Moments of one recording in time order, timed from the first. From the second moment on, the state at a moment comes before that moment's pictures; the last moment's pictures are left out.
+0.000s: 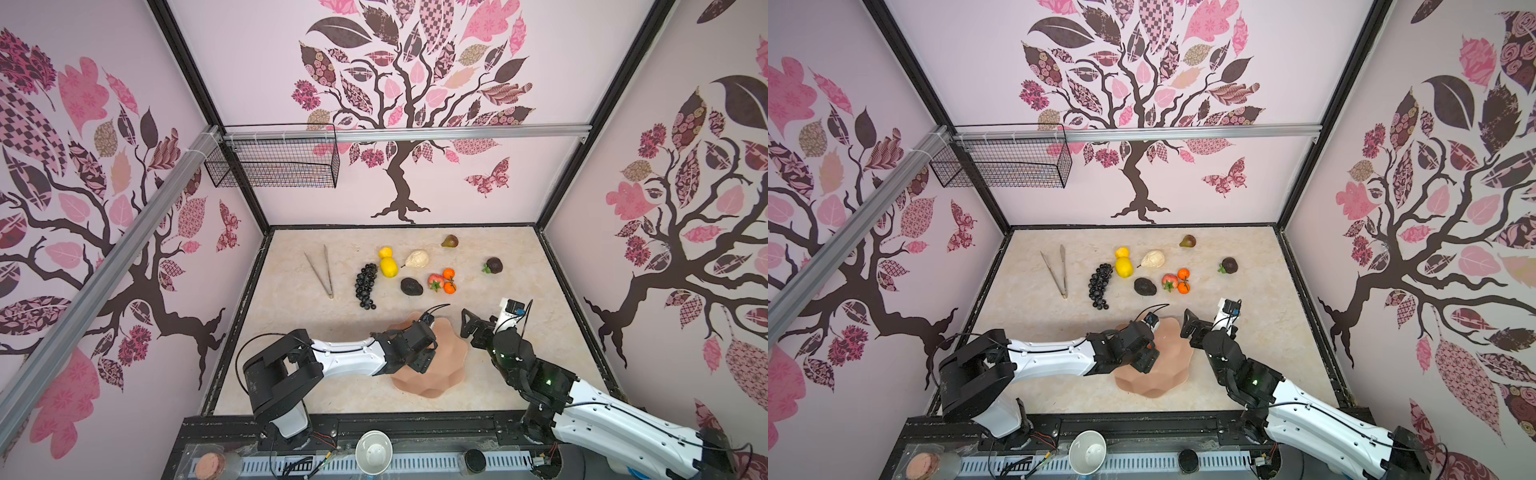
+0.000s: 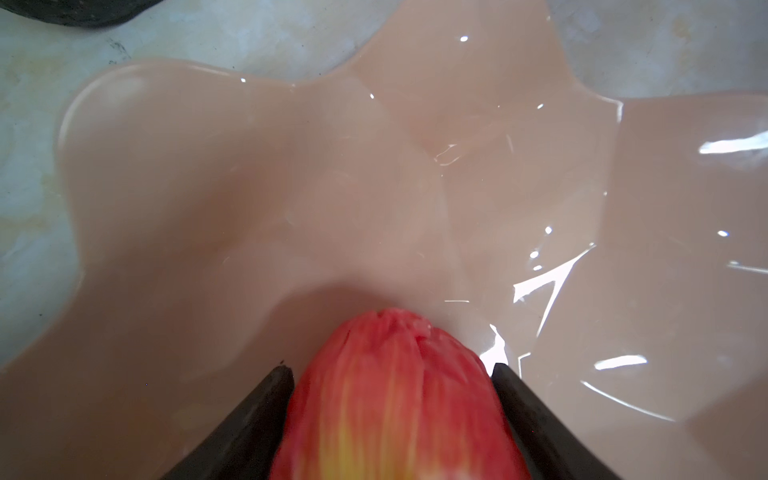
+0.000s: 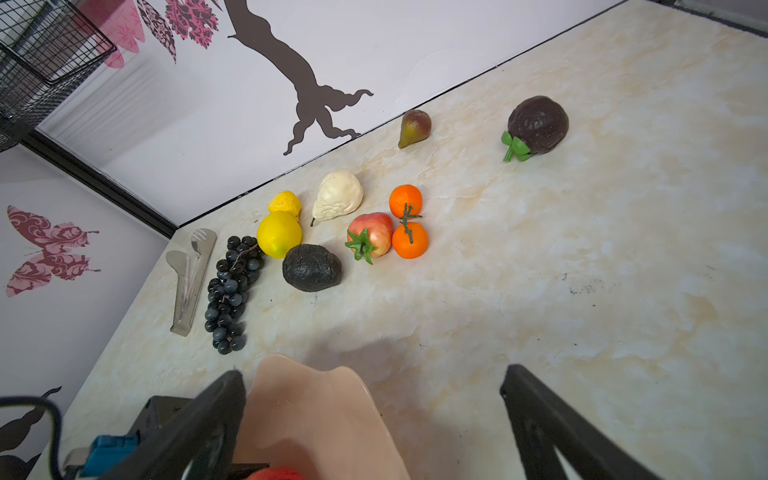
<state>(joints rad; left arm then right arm) -1.08 1.65 0.85 -0.17 -0.19 -0.37 0.88 0.65 0.36 -0.10 0.66 0.77</state>
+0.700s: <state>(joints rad) -1.08 1.49 0.84 -0.19 -0.20 -0.38 0.54 0.79 0.48 -0.13 0.36 0.73</state>
